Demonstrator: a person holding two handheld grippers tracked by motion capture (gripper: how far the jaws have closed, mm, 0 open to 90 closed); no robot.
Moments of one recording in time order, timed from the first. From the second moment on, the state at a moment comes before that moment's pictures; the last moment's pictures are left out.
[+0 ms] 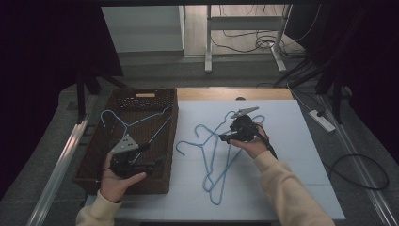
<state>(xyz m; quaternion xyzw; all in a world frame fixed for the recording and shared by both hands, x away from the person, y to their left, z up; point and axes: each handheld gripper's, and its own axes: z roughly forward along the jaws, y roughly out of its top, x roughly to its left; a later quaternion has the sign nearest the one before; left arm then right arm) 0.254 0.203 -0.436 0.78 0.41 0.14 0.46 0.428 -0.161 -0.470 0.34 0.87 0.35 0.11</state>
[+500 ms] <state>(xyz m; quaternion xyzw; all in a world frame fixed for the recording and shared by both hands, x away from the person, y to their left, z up) 0.254 0.202 -0.436 0.78 0.41 0.14 0.46 0.479 -0.112 -0.484 0.31 0.90 0.29 0.08</state>
